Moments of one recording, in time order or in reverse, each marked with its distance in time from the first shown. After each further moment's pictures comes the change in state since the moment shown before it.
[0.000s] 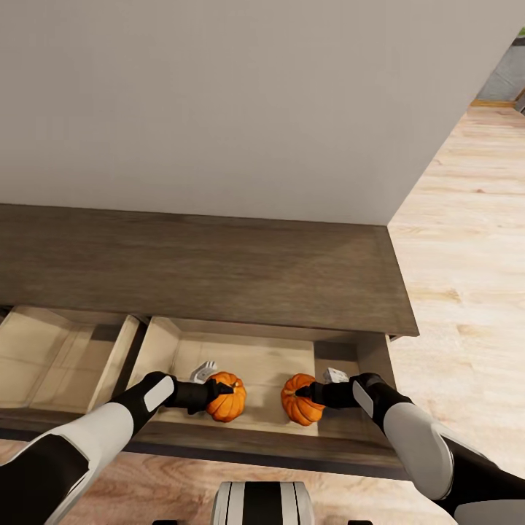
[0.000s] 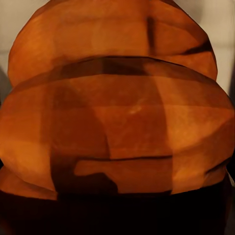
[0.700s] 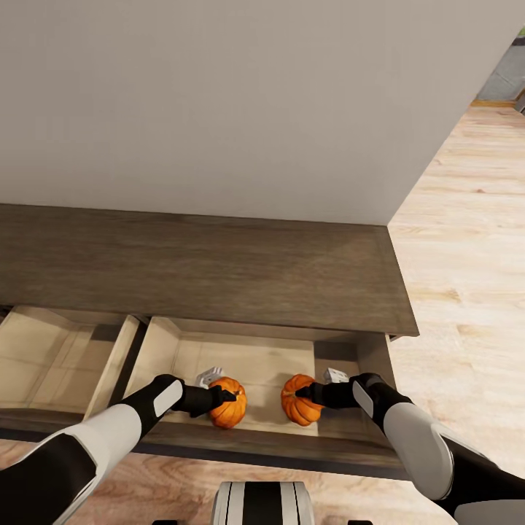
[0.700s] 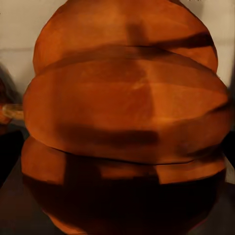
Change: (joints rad) left arm 0.001 -0.033 -0.112 0.009 0.004 -0.060 0.060; right arm 0.000 0.000 0.001 0.001 0.000 0.007 -0.001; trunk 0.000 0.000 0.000
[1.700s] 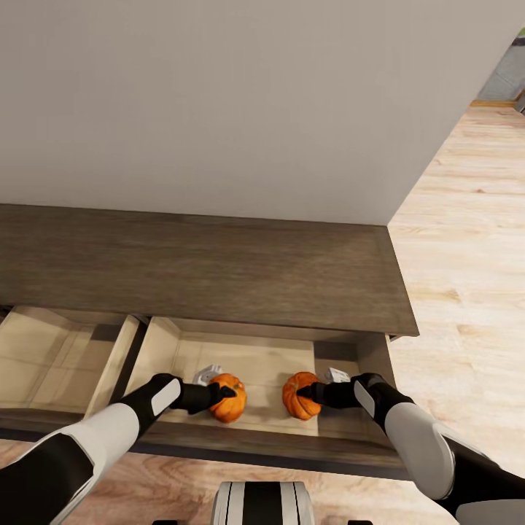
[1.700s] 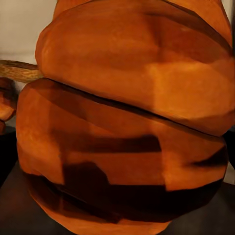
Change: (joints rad) left arm -0.001 0.012 0.004 -0.009 0.001 -0.022 -0.001; right arm 0.000 -0.007 -0.003 -0.002 -0.012 0.004 -0.004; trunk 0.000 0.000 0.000
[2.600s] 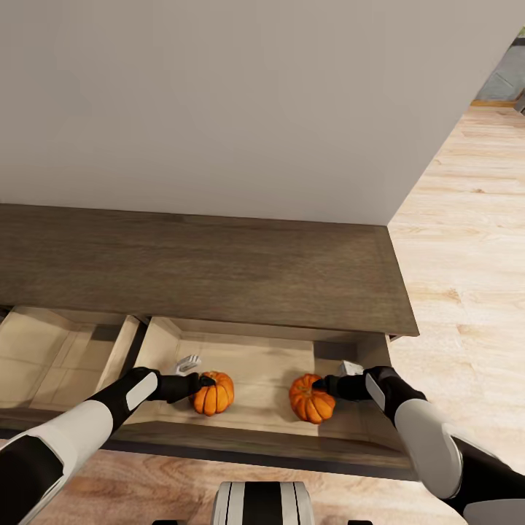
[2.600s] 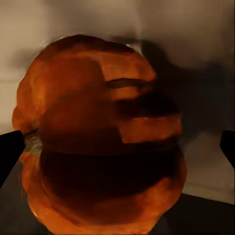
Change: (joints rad) left arm -0.002 0.124 0.004 -0.075 0.001 -0.026 -0.013; right arm 0.000 -0.034 0.000 -0.076 0.012 0.031 -0.059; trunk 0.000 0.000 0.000
